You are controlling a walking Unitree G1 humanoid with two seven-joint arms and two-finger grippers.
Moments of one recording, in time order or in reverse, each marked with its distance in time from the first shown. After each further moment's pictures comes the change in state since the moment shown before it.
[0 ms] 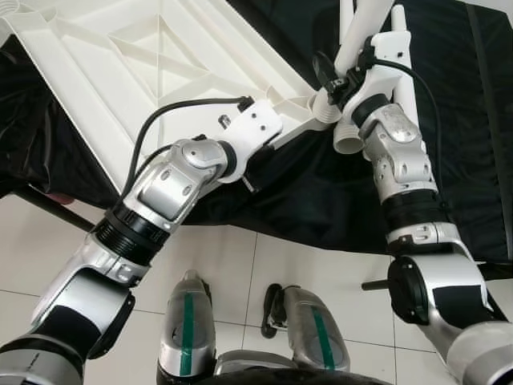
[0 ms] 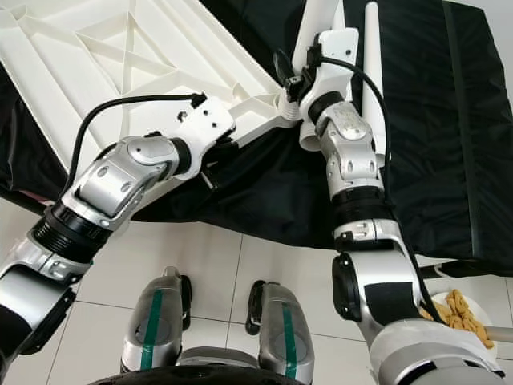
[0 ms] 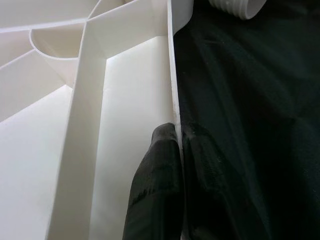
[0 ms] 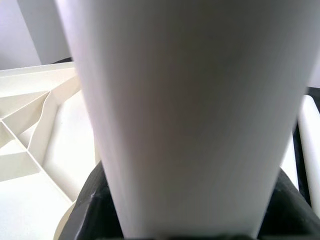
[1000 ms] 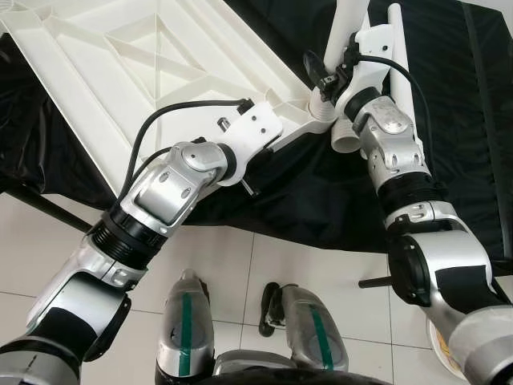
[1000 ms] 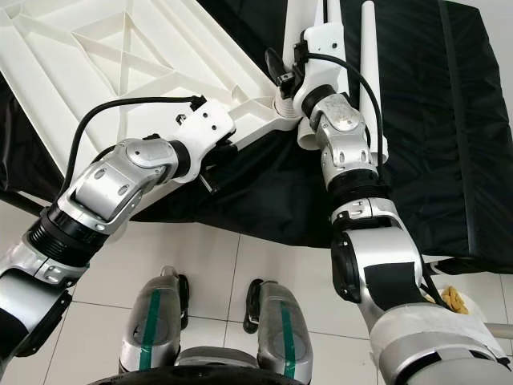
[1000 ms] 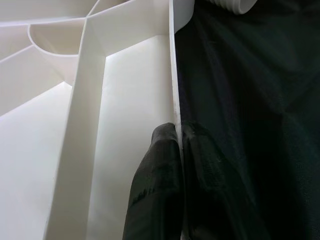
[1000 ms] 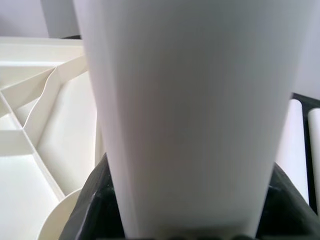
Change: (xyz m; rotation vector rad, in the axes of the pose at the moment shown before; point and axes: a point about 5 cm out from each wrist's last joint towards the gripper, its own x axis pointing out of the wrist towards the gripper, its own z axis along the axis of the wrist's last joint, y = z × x) left arm -0.004 -0.006 0.000 -0.018 0.020 -0.024; right arm 0.012 0.008 -0.008 -0.137 0.020 0.095
